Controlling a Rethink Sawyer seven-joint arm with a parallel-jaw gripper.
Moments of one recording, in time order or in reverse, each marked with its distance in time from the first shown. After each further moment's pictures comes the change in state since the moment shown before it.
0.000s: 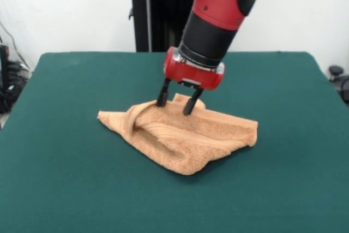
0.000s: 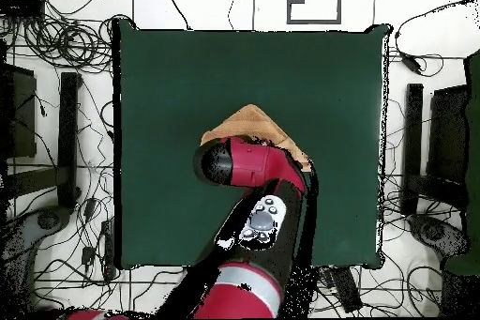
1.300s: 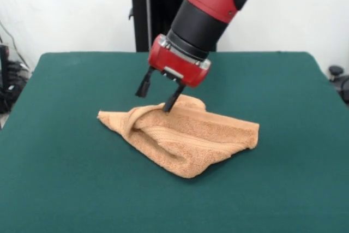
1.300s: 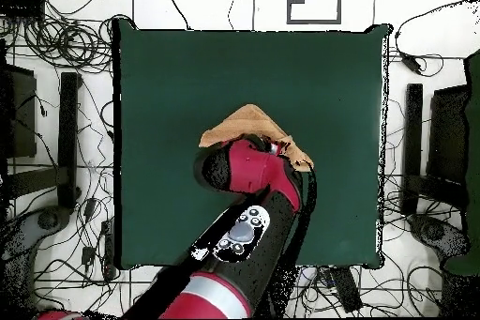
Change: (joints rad) arm 0.067 0.057 -0.154 0.002 0.087 -0.138 0.186
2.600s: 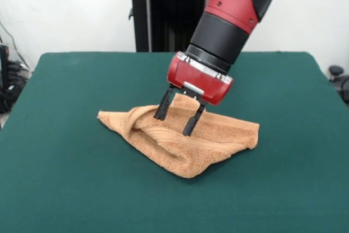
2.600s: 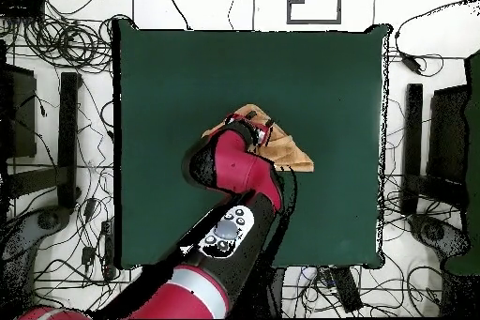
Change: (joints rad) arm 0.062 0.056 0.001 0.023 0.203 -0.245 0.066
